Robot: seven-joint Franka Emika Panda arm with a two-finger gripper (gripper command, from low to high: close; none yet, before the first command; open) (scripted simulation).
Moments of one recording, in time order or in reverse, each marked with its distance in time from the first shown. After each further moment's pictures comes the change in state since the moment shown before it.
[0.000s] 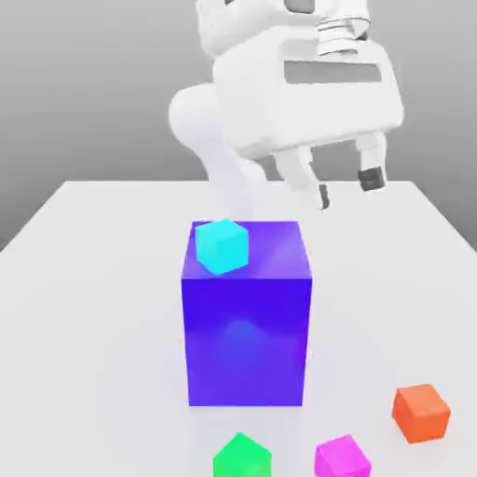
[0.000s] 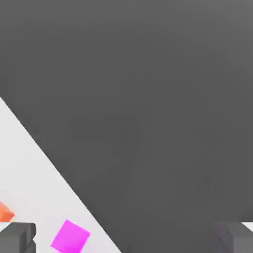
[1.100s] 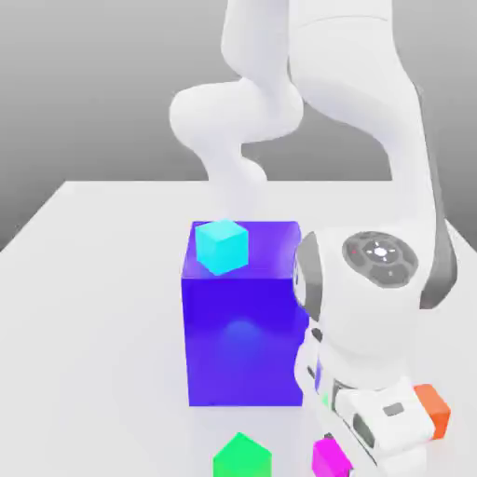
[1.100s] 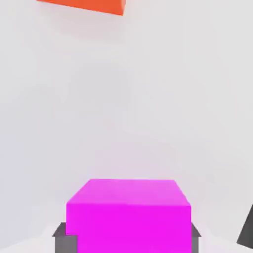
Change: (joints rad) arm 0.014 0.669 0.116 0.008 -0.091 0.196 -0.813
